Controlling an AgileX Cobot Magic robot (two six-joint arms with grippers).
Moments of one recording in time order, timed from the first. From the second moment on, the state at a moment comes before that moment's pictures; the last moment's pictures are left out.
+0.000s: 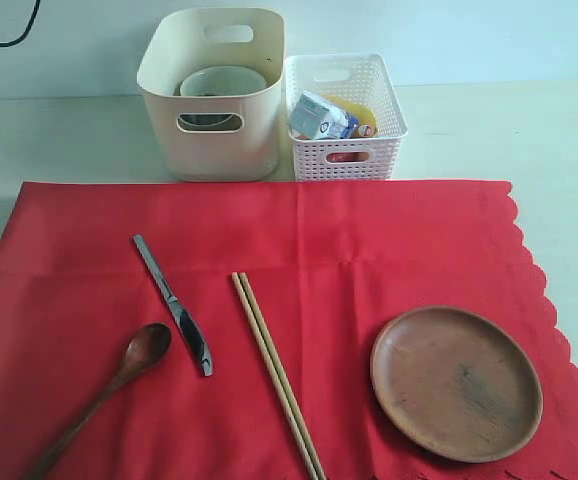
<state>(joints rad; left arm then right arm) -0.27 2.17 -2.02 -0.53 0.60 0.65 0.28 0.37 -0.37 -0.05 0.41 -0.05</state>
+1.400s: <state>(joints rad) -0.27 1.99 -1.63 -0.31 1.22 0.39 0.28 0.37 -0.37 -0.05 0.40 -0.05</state>
